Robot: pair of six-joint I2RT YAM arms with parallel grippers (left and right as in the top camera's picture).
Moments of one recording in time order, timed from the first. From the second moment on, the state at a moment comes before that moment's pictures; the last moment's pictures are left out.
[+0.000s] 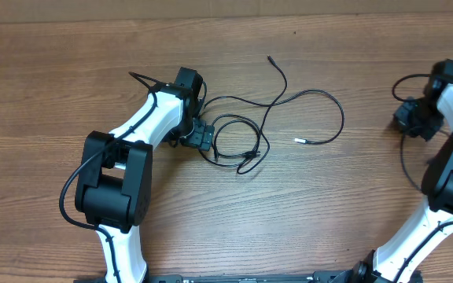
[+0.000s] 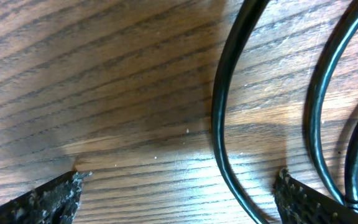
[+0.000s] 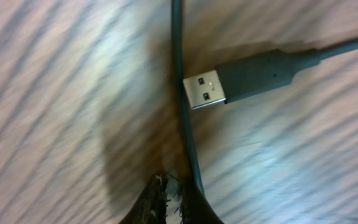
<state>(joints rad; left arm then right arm) -0.28 2.07 1.41 -0.87 -0.02 -0.08 -0.43 2.14 1.53 -0.85 0.02 0.36</state>
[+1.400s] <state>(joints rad) -0.27 2.06 1.60 -0.91 0.14 -0.19 0.02 2.14 1.52 -0.87 -0.36 0.36</state>
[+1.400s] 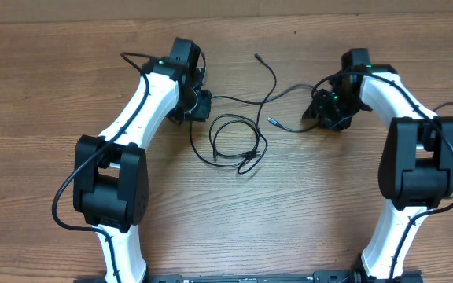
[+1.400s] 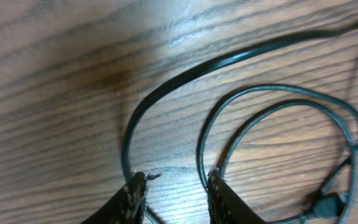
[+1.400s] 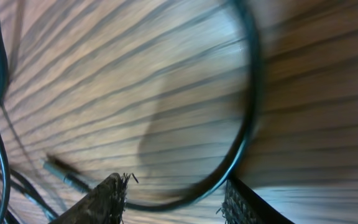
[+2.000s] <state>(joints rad) -0.27 2.06 1.54 -0.78 0.07 -0.21 0.20 2.14 1.52 -0.87 -0.38 0.36</state>
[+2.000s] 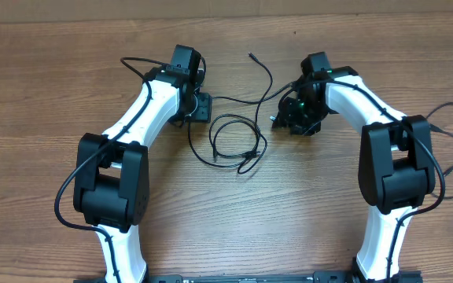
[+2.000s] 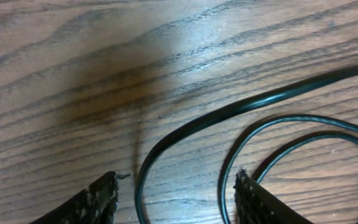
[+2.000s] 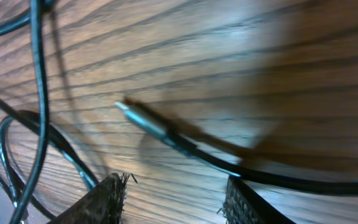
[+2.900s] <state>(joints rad) -0.39 2.06 1.47 -0.77 0.02 -0.22 0.22 2.14 1.52 -0.85 -0.41 0.39</state>
